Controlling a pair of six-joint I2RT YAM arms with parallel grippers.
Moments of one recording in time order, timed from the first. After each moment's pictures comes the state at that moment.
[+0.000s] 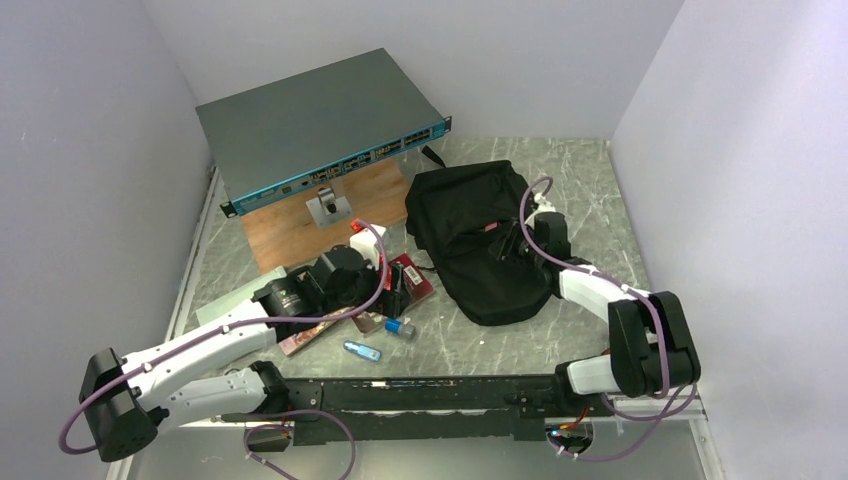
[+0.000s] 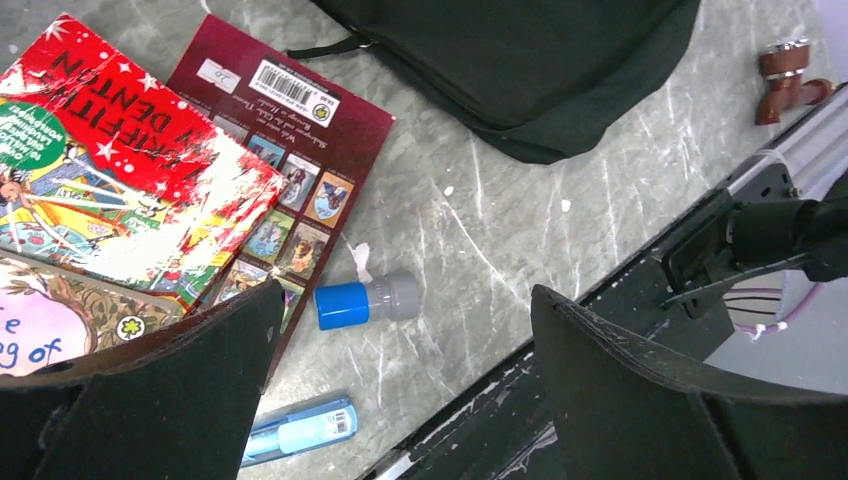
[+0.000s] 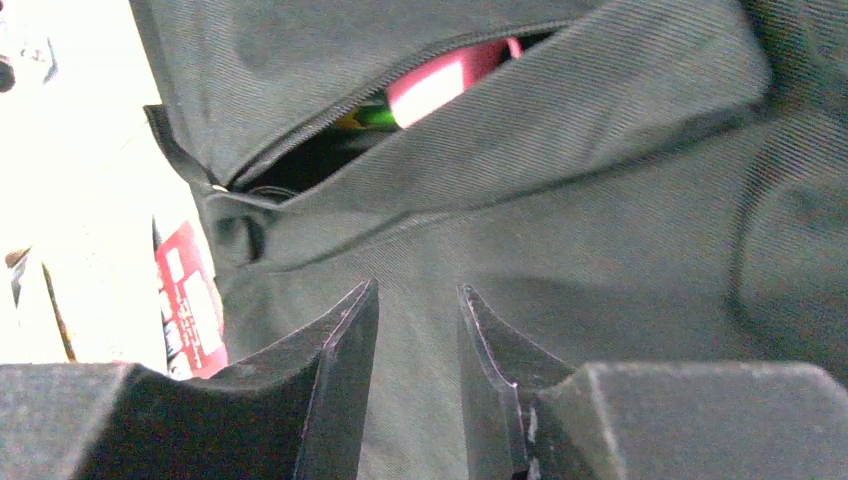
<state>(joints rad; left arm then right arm) -0.91 0.98 0.76 -0.37 -0.06 -0.52 0.19 1.36 0.56 0.17 -0.21 0.49</state>
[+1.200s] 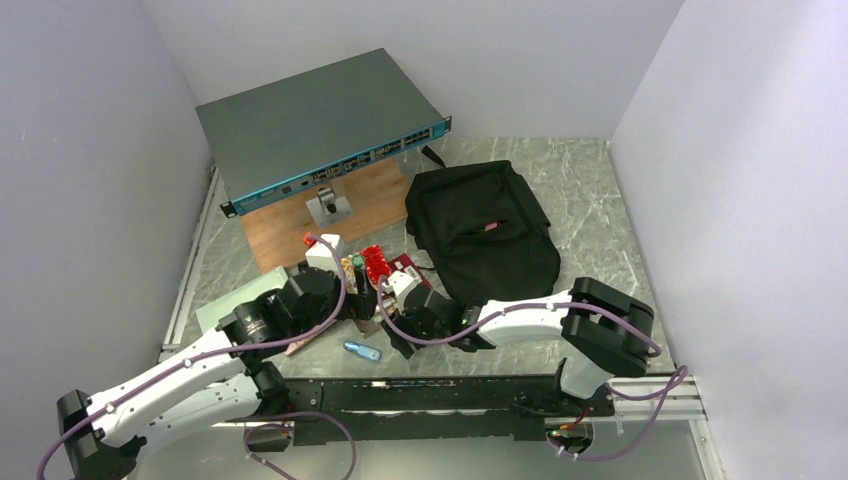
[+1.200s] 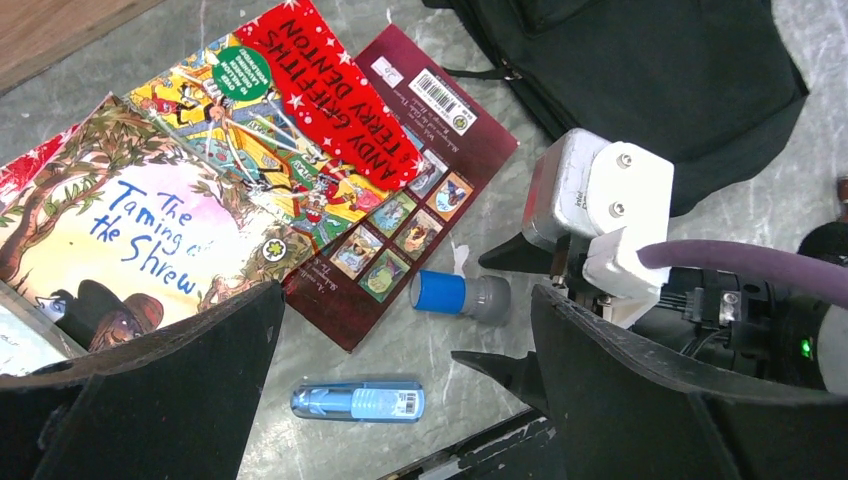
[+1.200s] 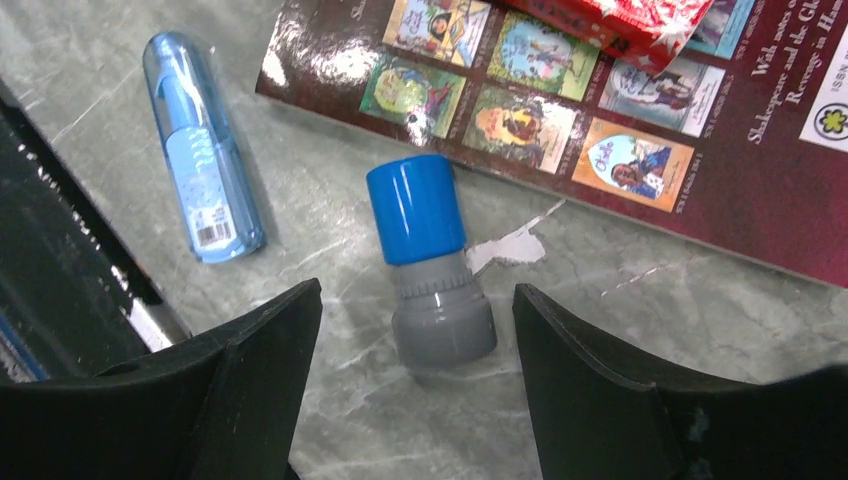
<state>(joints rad) -0.91 0.70 0.63 -0.49 -0.34 -0.64 1.16 1.57 0.68 0.13 0.05 0.30</state>
